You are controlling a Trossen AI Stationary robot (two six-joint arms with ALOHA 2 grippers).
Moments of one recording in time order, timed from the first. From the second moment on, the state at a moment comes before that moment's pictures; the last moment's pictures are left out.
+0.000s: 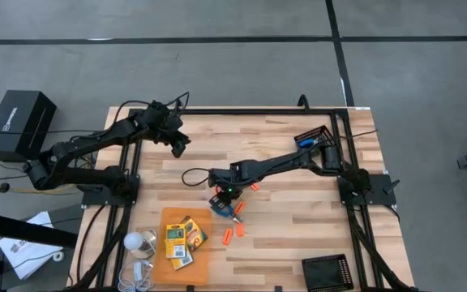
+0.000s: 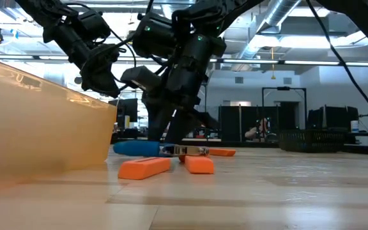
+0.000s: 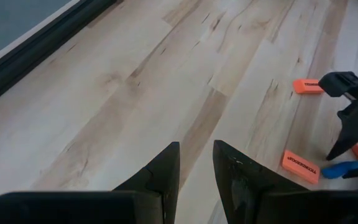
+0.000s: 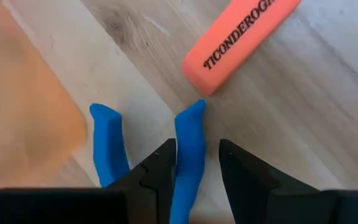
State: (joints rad) left arm 0.70 1.10 0.69 -0.41 0.24 -0.02; right arm 0.03 2.26 1.71 -0.65 -0.14 0.82
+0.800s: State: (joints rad) left arm 0.70 1.10 0.69 -0.40 0.25 -0.03; right arm -0.04 2.24 1.73 -0.67 -0.21 0.67
